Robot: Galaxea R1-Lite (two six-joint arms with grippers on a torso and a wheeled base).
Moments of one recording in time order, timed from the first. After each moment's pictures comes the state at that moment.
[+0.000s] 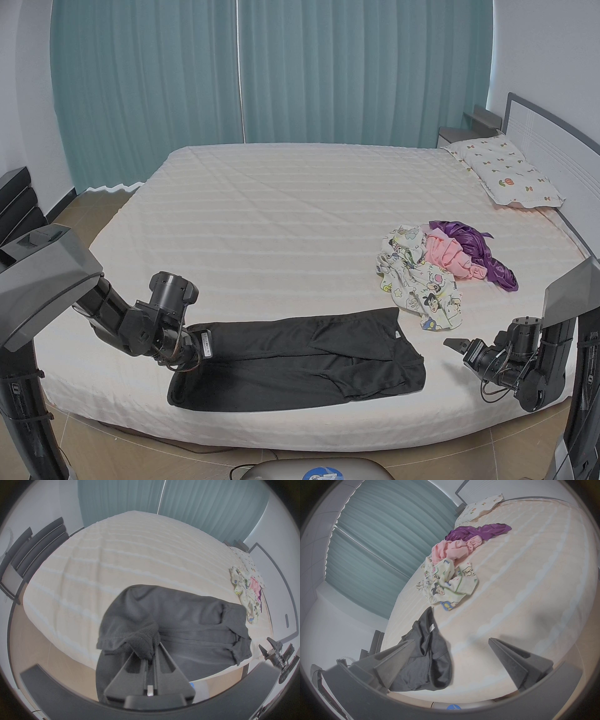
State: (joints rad) left arm -0.30 2.14 -0.95 -0.21 0.09 -0.48; right arm 0.01 2.37 -0.28 -1.55 0.23 0.73
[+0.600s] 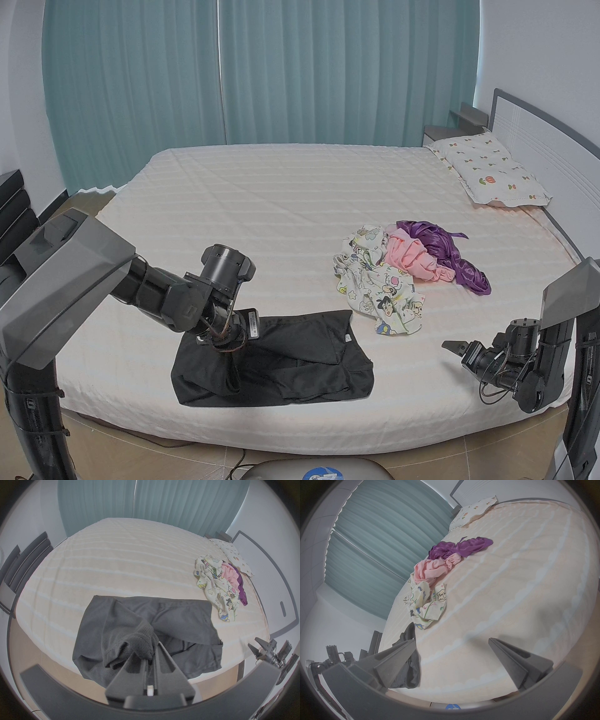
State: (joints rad) left arm -0.46 2.21 -1.28 0.03 0.15 -0.52; right arm 0.02 2.38 -0.28 -1.55 0.23 0.73
